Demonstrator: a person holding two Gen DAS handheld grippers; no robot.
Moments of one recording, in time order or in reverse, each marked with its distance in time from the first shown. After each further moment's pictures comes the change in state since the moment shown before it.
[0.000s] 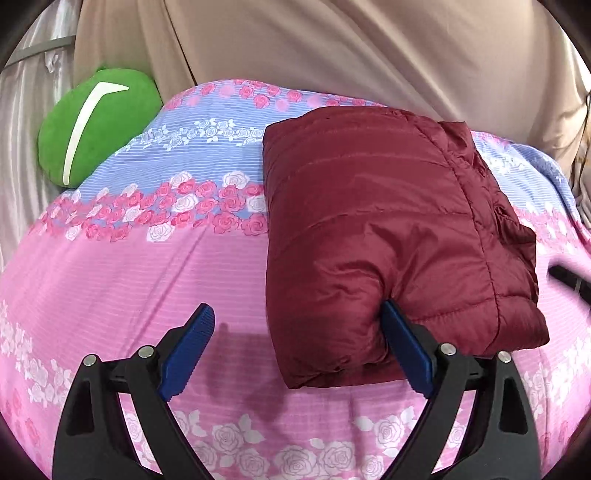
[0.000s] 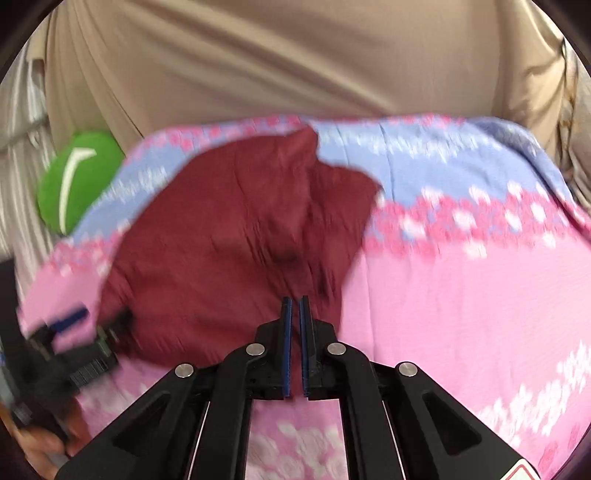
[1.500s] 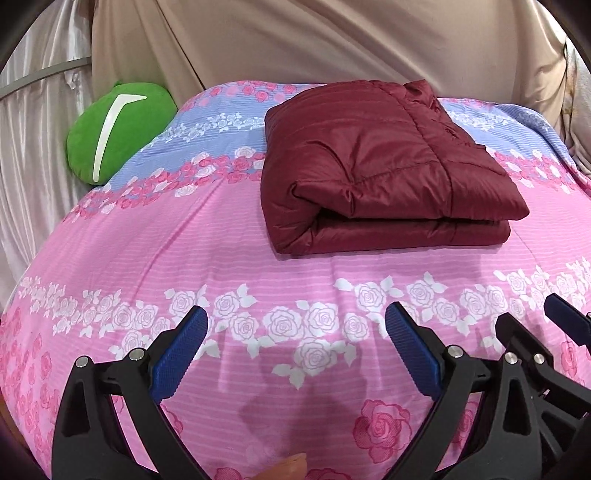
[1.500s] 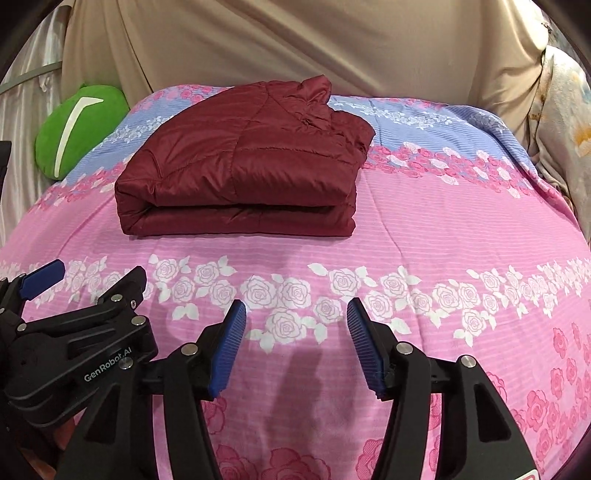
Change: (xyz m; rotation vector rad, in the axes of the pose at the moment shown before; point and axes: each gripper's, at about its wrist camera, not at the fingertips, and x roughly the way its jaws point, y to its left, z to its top) left arm -0.056 -0.028 -0.088 0.074 -0.019 0.094; right arm -0.039 0.090 -0.133 -0.061 0.035 -0.162
